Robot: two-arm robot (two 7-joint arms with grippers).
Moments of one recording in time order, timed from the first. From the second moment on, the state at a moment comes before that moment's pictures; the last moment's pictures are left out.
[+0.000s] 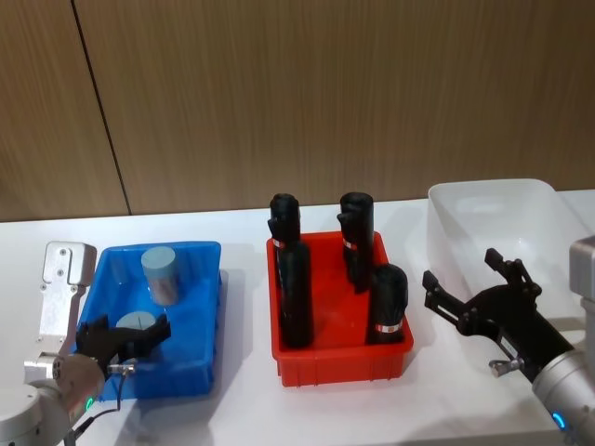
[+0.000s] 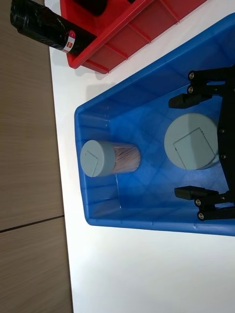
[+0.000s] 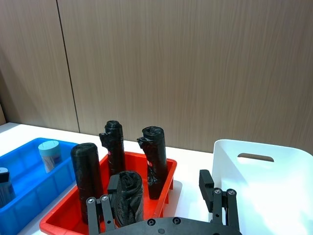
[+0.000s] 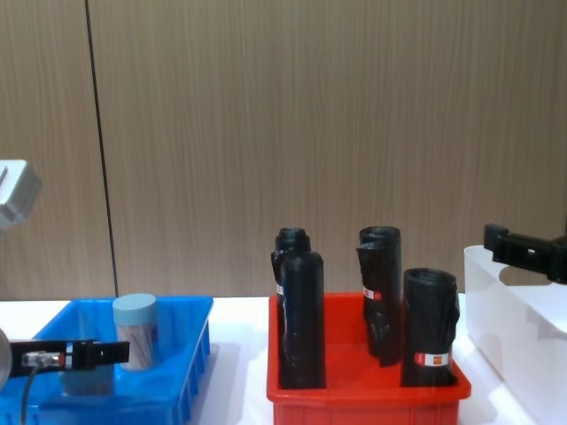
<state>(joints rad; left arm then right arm) -0.31 0.39 0.30 -1.37 -0.53 0.36 0.08 -0.01 0.34 -0.23 -1.77 0.29 0.03 0.07</state>
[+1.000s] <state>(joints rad) -0.31 0.37 0.30 -1.35 -0.53 0.30 0.02 -0.01 0.34 -0.23 -1.77 0.29 0.03 0.07</state>
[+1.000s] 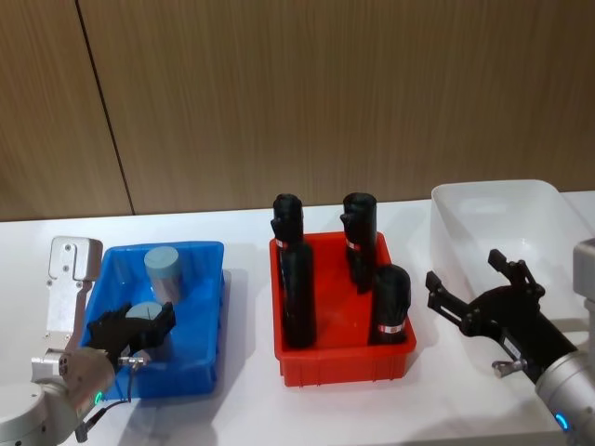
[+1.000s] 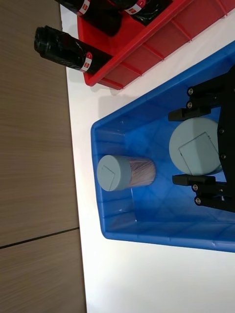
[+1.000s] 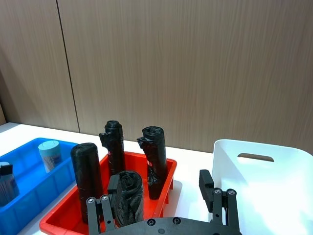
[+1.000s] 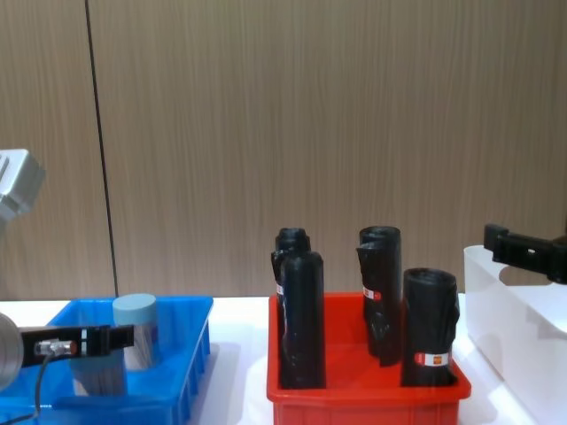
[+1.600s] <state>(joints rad) -0.30 0.40 0.29 -1.42 -0.46 0.21 -0.10 -0.01 0.34 -0.23 -1.77 0.29 0.03 0.07</state>
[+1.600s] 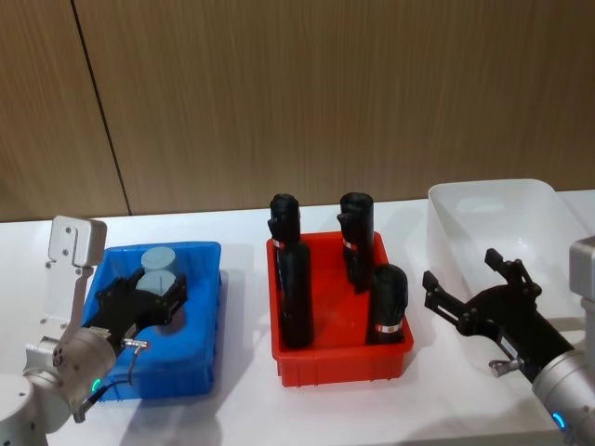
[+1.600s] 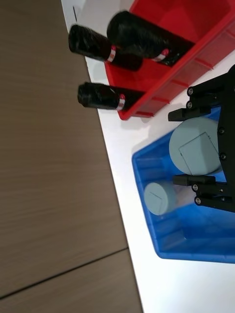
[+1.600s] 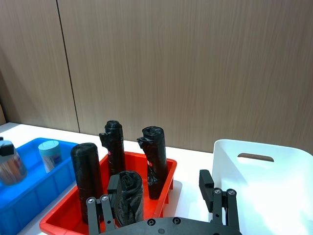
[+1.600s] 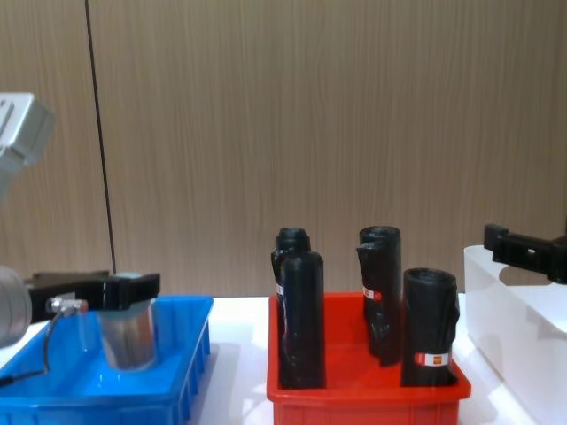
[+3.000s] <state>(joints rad) -0.40 0.42 0.30 -1.38 -0.45 0.13 -0.76 -0.01 0.34 -0.23 -1.77 0.29 0.03 0.07</state>
